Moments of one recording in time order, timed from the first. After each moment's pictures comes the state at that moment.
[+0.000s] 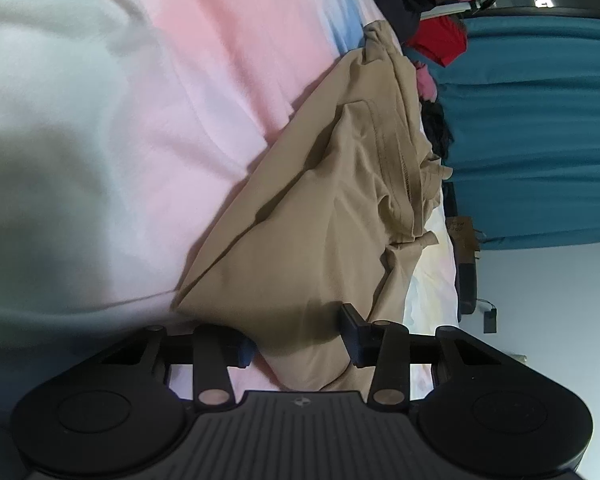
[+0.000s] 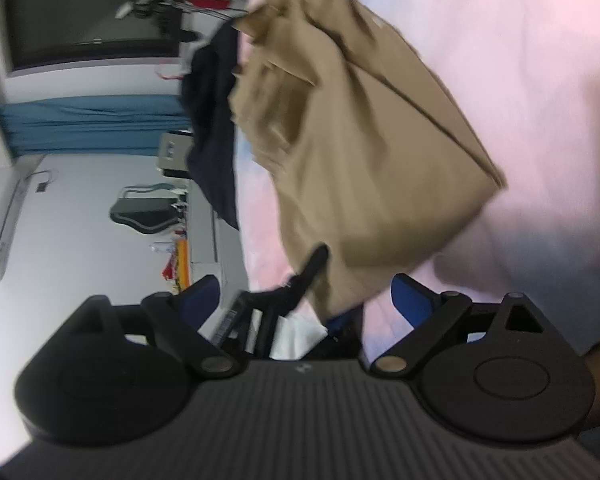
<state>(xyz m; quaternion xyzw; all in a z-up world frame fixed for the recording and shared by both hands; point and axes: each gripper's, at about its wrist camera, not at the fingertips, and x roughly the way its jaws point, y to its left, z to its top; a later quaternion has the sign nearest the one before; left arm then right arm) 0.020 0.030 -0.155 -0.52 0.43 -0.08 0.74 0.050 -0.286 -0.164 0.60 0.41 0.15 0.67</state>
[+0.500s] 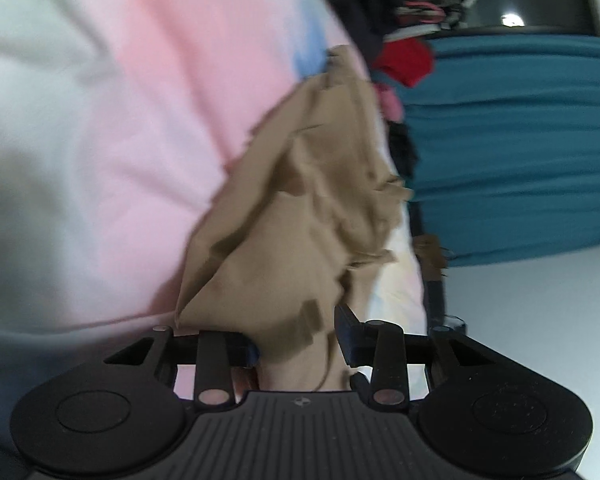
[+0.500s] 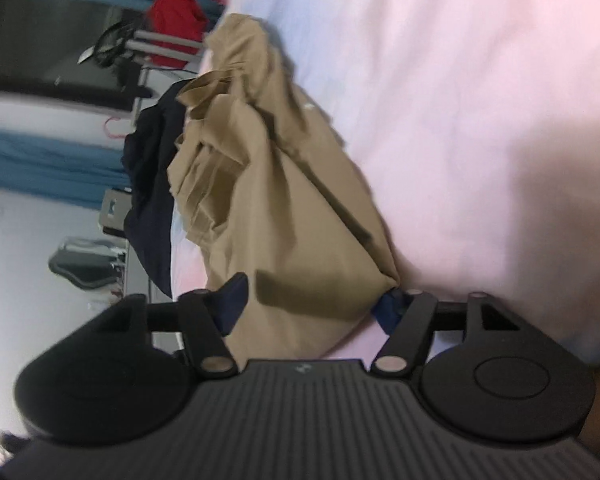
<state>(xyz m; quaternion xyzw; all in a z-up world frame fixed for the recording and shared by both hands) 0.015 0.038 -0.155 -0.54 0.38 -0.09 0.74 0.052 -0.285 -0.162 0.52 0.36 0.02 0.77</state>
